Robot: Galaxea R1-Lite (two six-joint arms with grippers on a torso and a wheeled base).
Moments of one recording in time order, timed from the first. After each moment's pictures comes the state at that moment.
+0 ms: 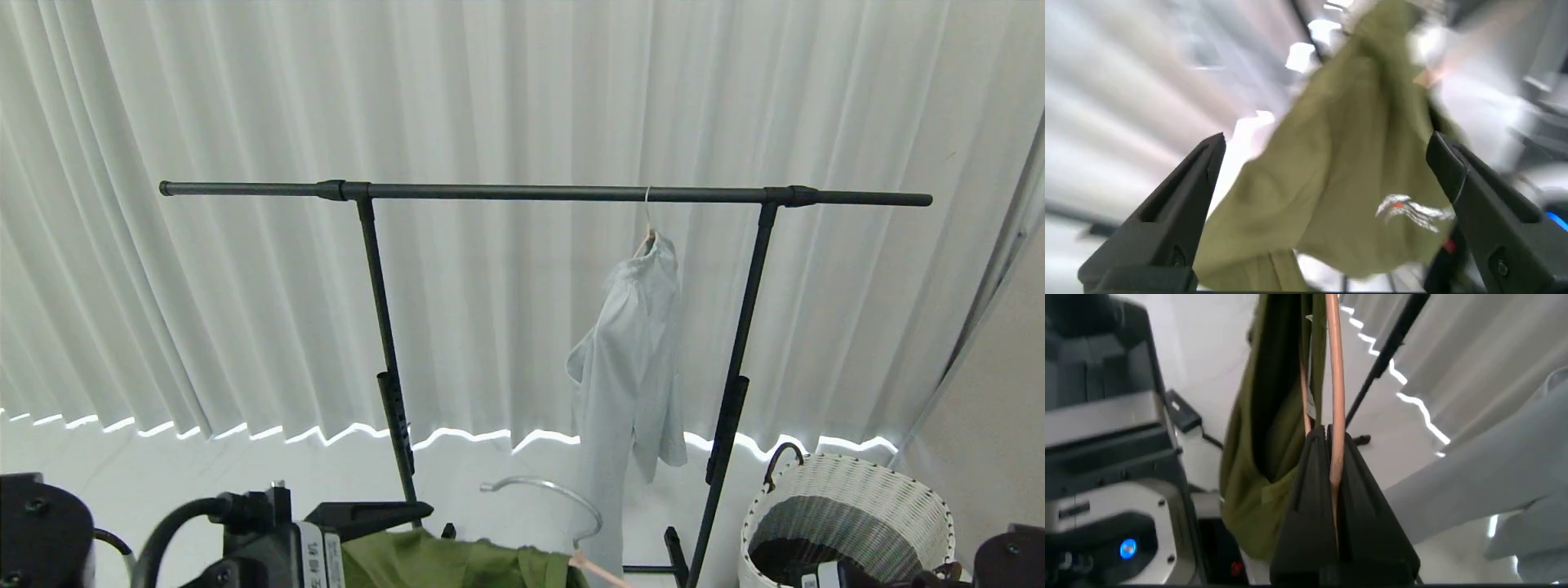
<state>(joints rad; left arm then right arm) -0.91 1.17 -0.39 -0.30 -0.11 0.36 1.05 1.55 -0.09 -1.12 0.21 -0.14</state>
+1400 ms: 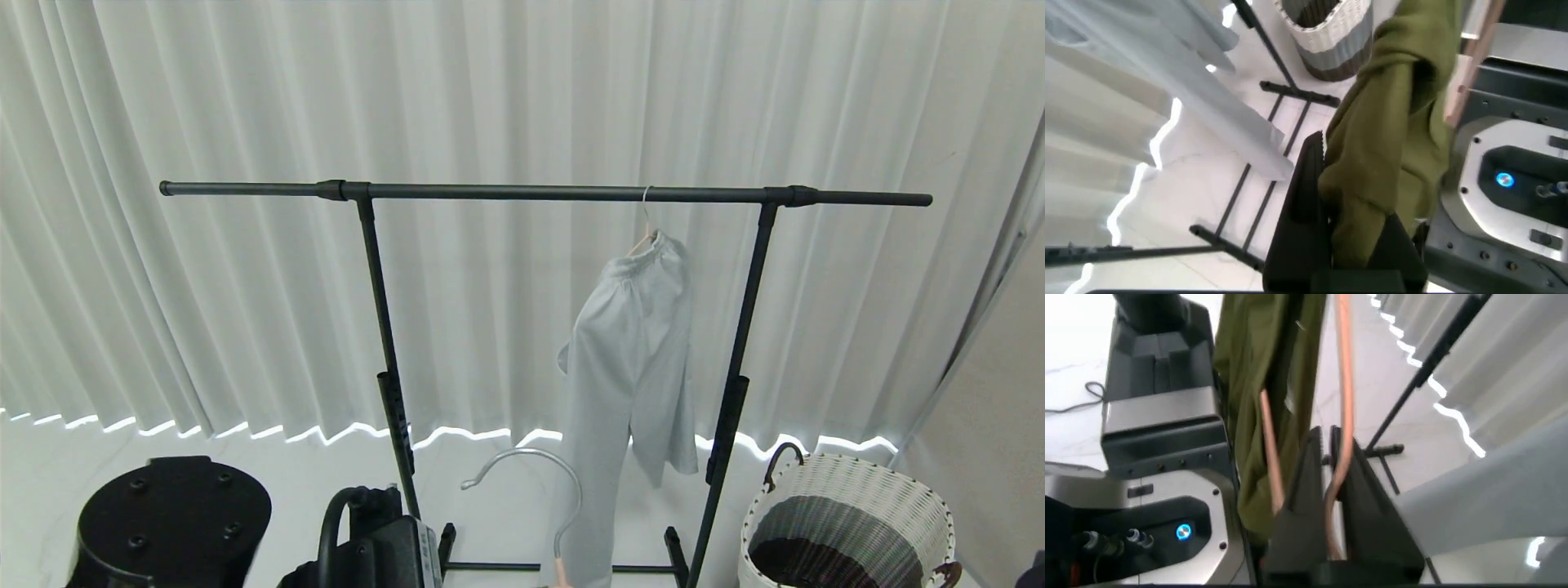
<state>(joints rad) -0.84 1.34 -0.41 -0.33 -0.24 0.36 1.13 1.51 -0.09 -1.12 0.23 -0.09</state>
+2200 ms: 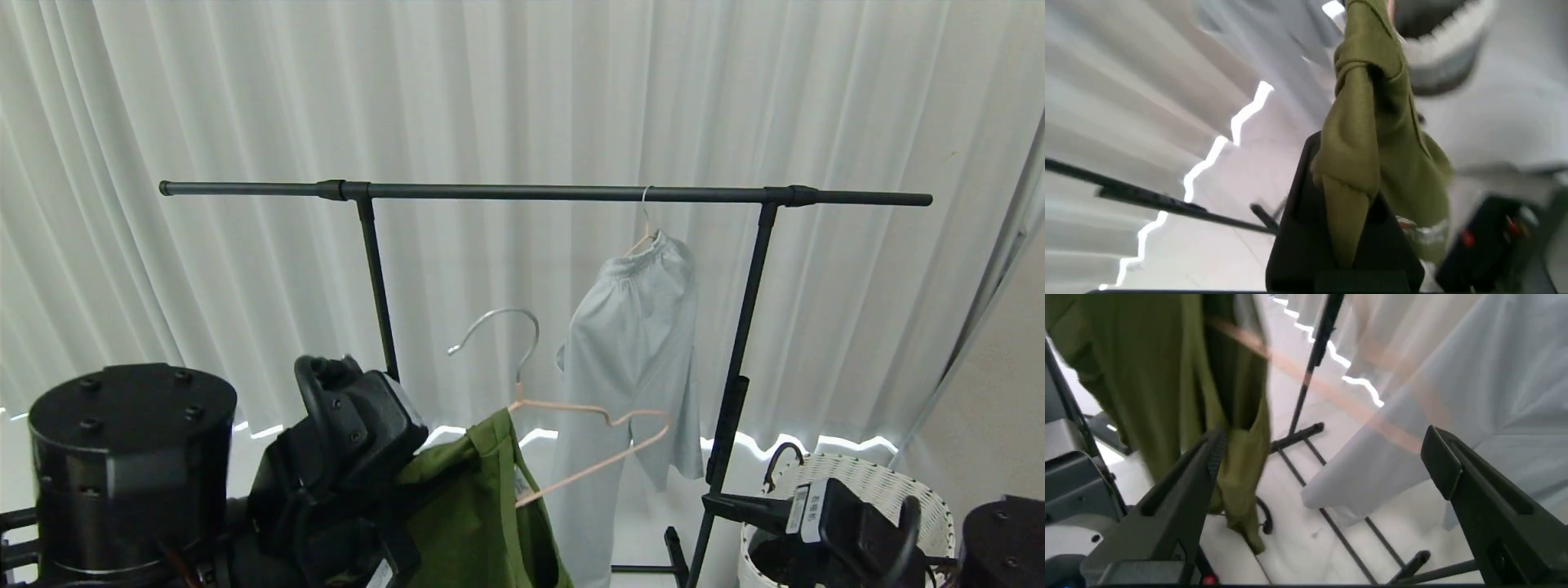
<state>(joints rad) -0.74 1.35 -0.52 -0.41 0.02 0.35 0.99 1.56 -0.15 -1.11 0.00 -0.02</state>
